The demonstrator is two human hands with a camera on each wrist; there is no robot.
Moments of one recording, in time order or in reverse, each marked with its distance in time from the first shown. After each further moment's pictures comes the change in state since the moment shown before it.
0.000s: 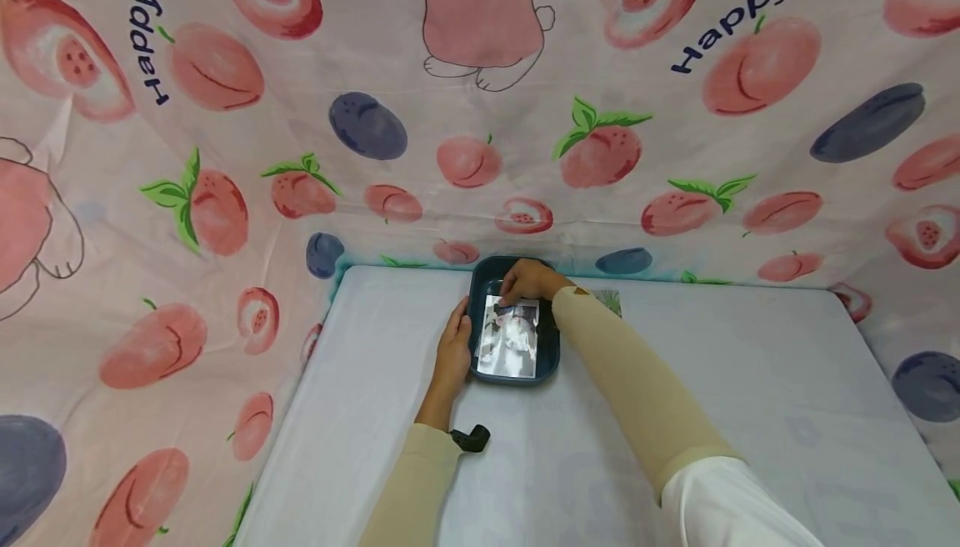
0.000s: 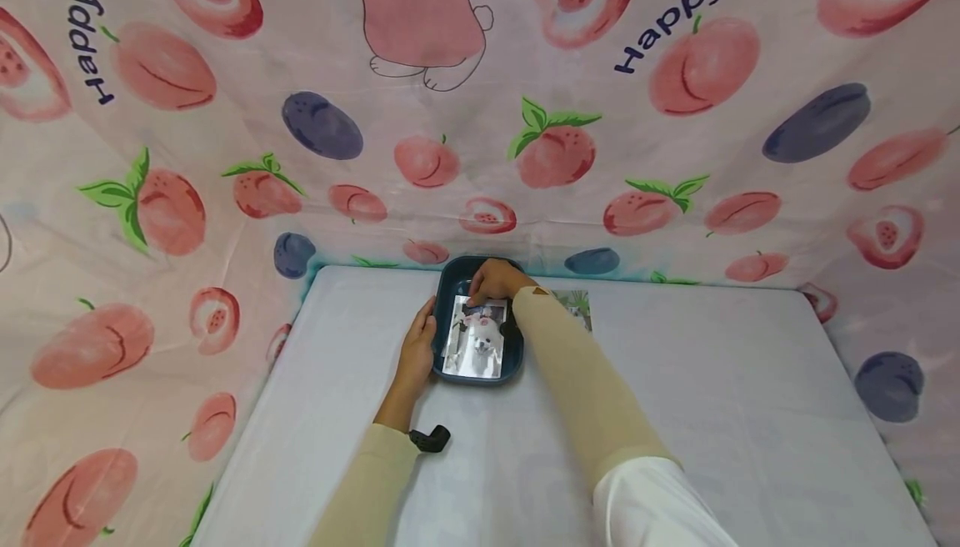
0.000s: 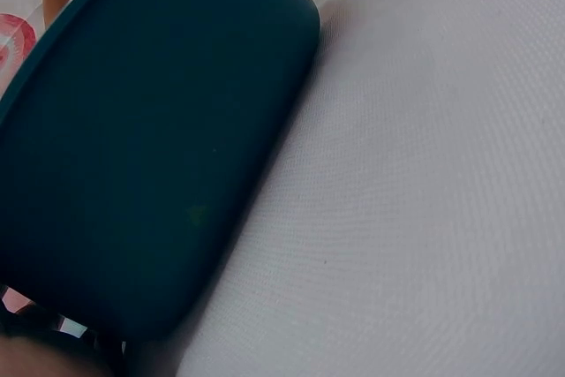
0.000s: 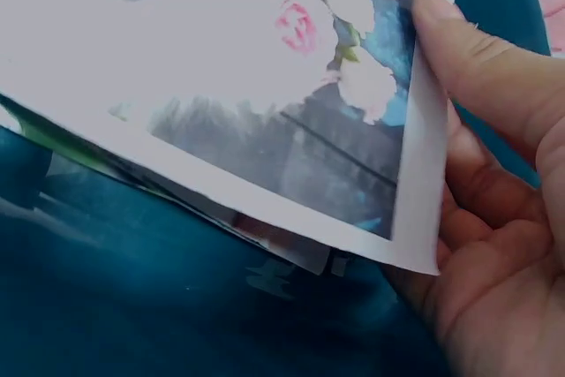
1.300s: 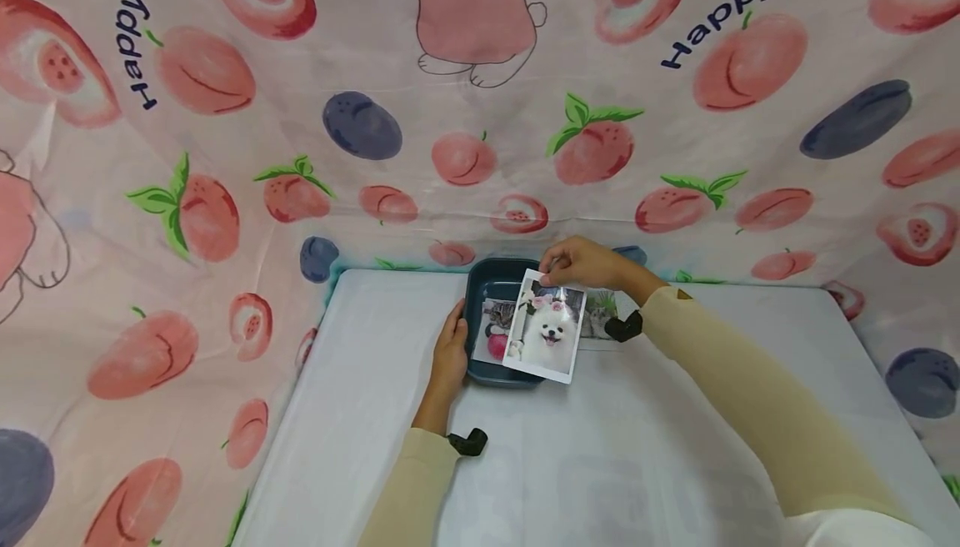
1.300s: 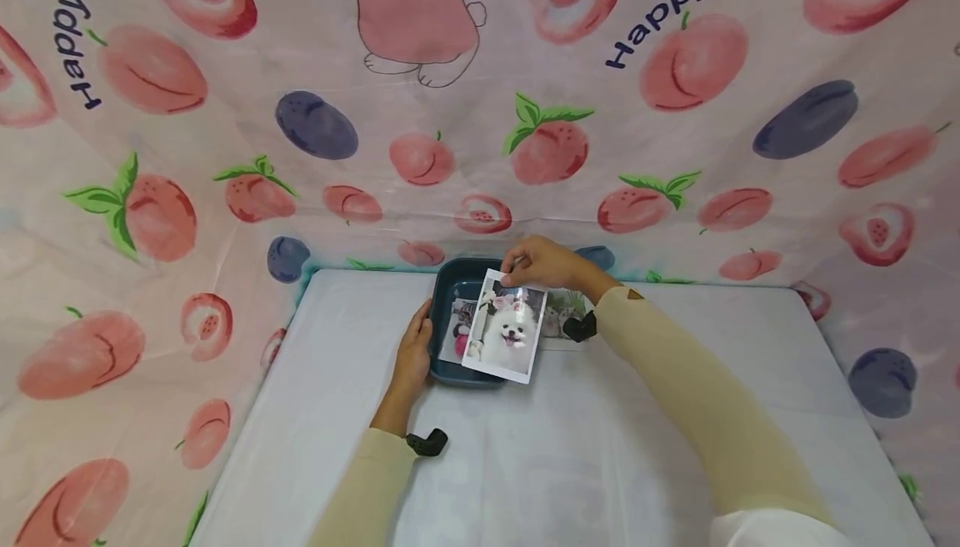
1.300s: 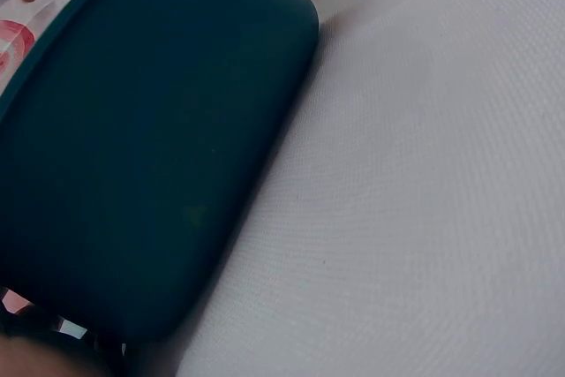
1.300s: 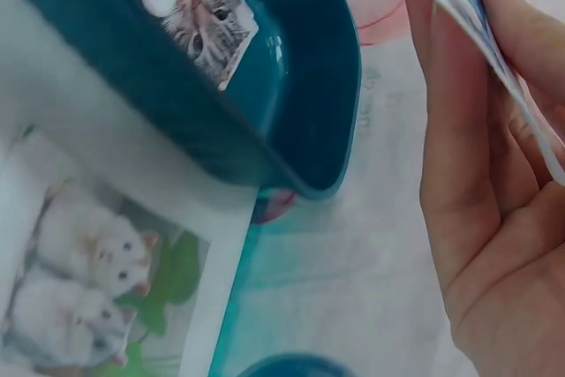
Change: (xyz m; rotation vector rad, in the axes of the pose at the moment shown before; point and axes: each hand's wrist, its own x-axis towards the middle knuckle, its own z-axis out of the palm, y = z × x) left_hand -0.010 -0.005 0.003 -0.004 0.034 -0.011; right_hand -0.109 0.014 -0.066 0.275 0.000 -0.231
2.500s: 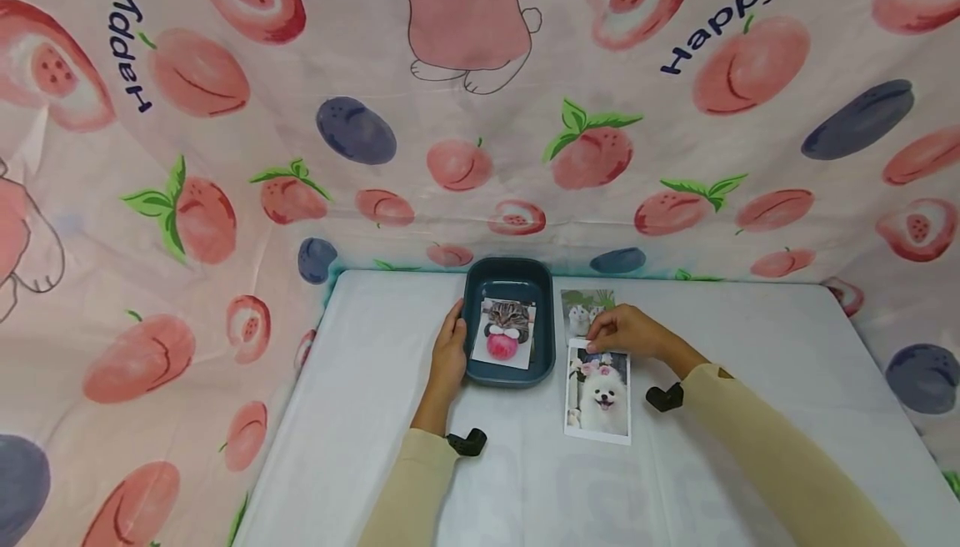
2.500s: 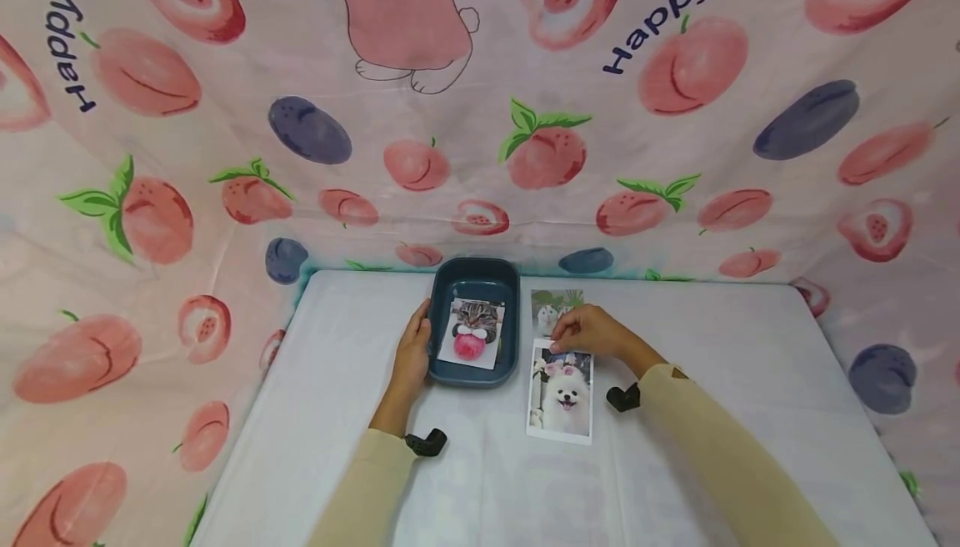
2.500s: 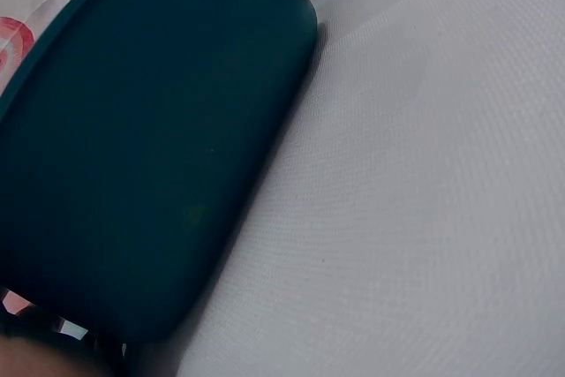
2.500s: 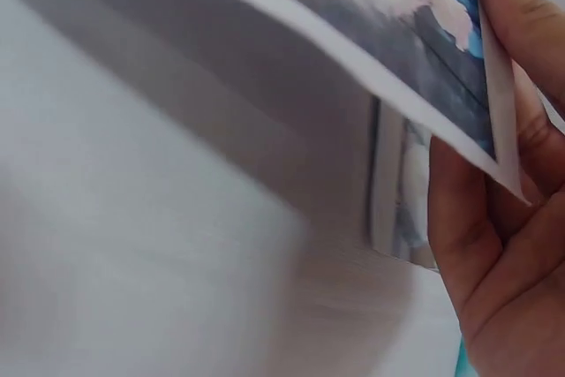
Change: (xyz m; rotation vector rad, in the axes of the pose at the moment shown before) left_hand 0.004 0.004 0.006 0.018 0.034 -0.025; right_hand -0.064 0.126 0.036 0.022 0.048 0.021
